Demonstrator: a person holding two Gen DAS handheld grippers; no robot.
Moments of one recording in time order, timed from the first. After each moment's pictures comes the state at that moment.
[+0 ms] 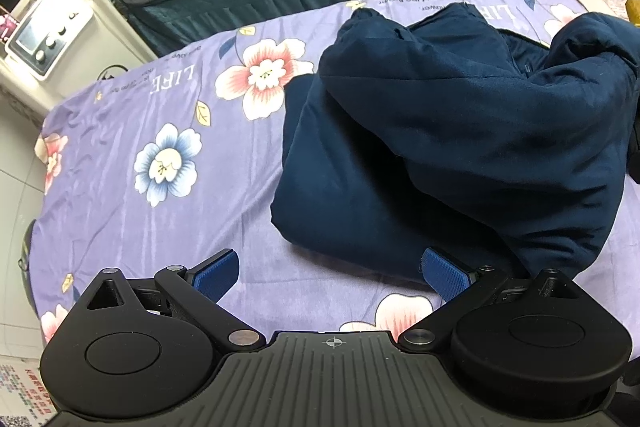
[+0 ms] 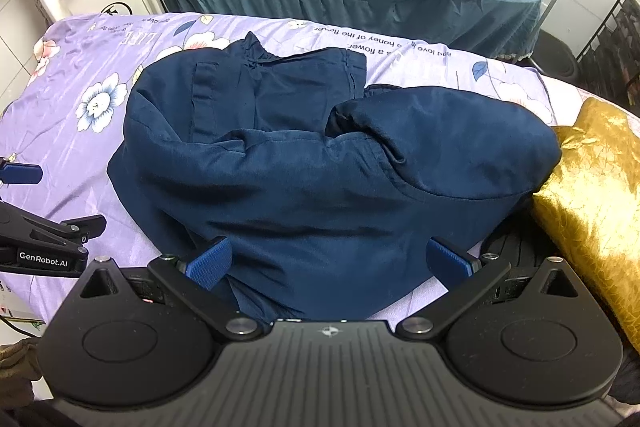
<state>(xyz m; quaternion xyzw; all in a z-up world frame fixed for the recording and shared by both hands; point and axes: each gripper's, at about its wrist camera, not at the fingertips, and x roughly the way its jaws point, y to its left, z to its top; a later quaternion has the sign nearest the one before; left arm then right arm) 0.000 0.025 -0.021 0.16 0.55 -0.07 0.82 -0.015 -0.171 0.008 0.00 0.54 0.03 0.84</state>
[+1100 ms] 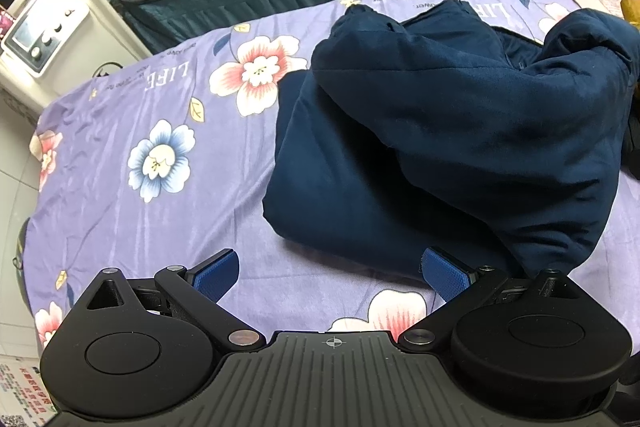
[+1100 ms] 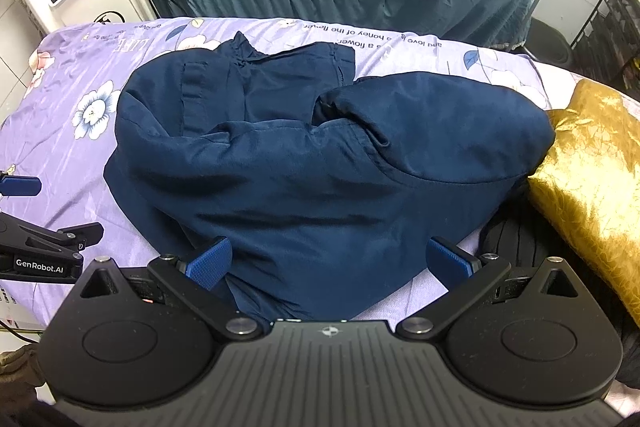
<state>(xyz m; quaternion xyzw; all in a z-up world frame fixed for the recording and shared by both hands) -0.005 0.027 -0.023 0.16 0.55 -0.07 0.81 -0.022 -0.182 0.002 0.02 0.54 0.02 0.84</state>
